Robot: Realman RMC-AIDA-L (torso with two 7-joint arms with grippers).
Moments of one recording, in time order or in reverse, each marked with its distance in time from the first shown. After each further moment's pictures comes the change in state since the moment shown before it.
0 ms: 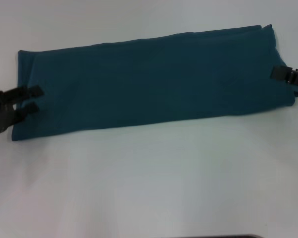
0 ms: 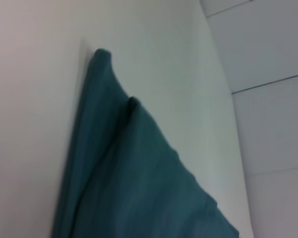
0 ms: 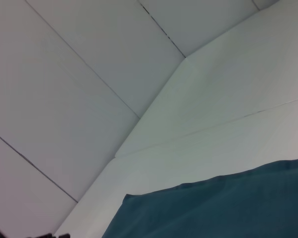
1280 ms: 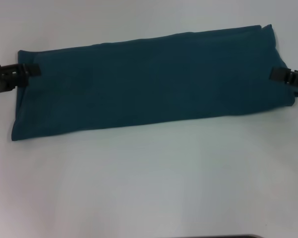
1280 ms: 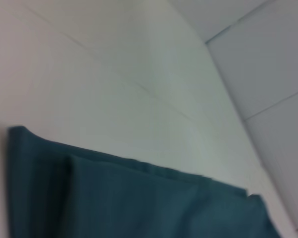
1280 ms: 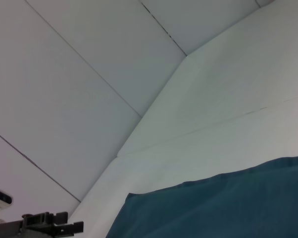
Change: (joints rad) left arm -0.125 0.128 0.113 -0.026 0.036 0.033 0.112; right arm 0.003 -0.005 -0.001 0.020 0.000 -0.001 -0.001
